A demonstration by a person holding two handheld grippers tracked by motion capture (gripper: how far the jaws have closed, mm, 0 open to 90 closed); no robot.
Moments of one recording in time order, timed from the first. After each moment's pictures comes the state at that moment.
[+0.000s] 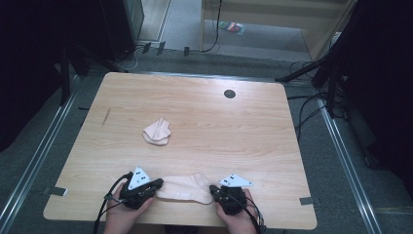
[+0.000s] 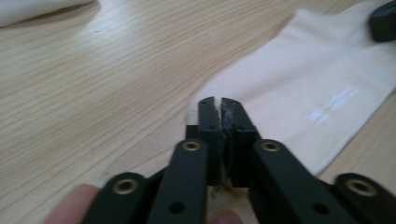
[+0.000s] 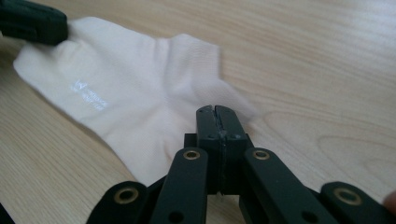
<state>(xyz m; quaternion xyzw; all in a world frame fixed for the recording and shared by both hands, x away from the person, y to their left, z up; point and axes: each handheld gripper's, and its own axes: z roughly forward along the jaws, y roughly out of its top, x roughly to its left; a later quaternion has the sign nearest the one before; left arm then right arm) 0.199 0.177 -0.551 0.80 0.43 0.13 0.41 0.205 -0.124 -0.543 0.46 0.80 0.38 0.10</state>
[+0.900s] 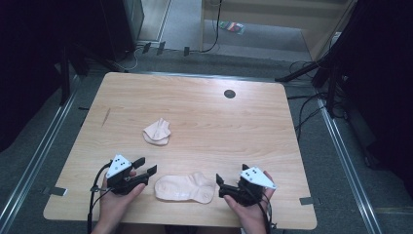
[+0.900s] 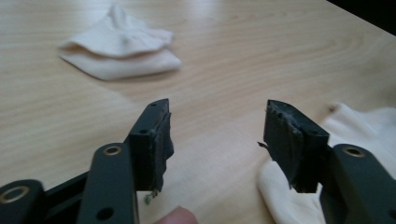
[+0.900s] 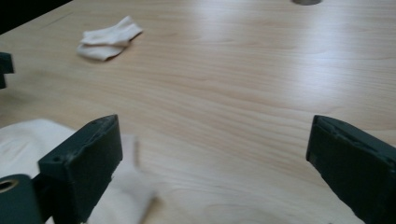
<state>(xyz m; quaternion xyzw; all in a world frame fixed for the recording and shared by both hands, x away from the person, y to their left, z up) 0.227 0.213 -0.543 0.71 0.48 0.19 0.48 0.217 -0.160 -0.520 0.48 0.71 0.47 0.23</state>
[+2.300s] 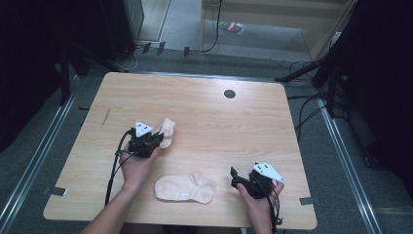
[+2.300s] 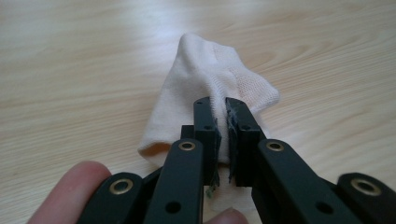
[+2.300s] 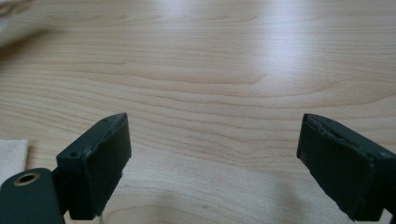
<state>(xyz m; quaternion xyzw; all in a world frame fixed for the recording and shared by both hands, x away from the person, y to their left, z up) 0.313 0.166 -0.515 0.71 0.53 0.23 0.41 0.243 -0.190 -0.546 0.55 0.68 0.42 0.25</state>
